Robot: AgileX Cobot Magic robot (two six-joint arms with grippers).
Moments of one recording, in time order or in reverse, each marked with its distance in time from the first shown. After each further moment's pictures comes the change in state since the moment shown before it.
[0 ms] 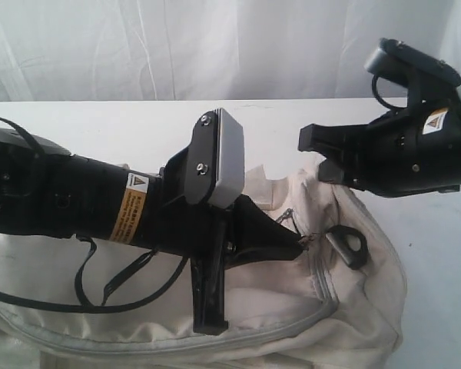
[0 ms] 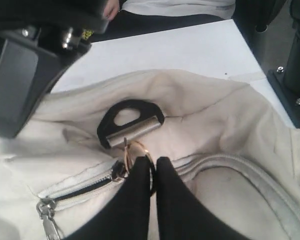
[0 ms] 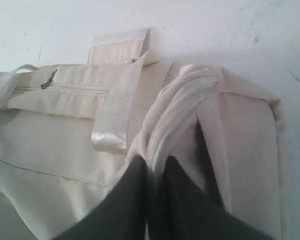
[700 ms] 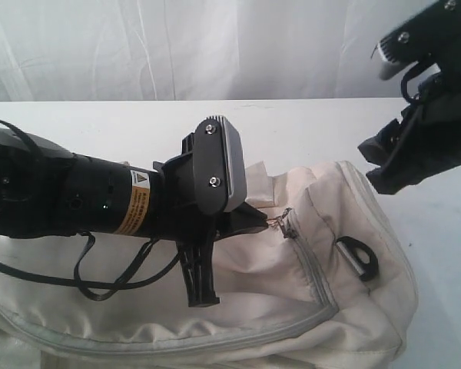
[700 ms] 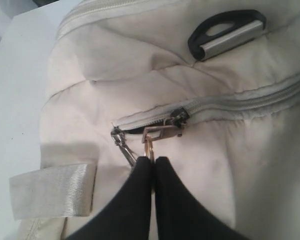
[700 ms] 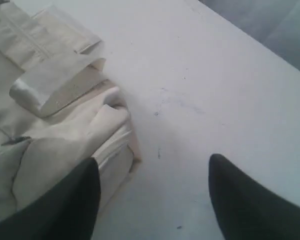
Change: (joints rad) left arm -0.011 -0.006 -0.002 0.025 0.322 0.099; right arm -0.062 -0.119 -0.049 -0.317 0.083 -0.626
